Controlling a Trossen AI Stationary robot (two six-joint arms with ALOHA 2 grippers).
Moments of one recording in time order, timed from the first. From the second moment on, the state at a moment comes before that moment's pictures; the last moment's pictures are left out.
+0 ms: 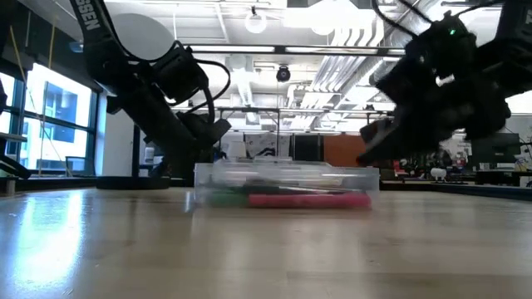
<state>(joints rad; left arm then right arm) 0.21 1.67 0.57 0.35 -0.21 -0.73 0.06 1.51 0.28 0.82 -0.17 0.05</state>
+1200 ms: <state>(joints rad) 0.21 1.67 0.58 0.48 -0.23 -0.61 -0.23 1.33 0.69 0.10 0.16 -0.29</state>
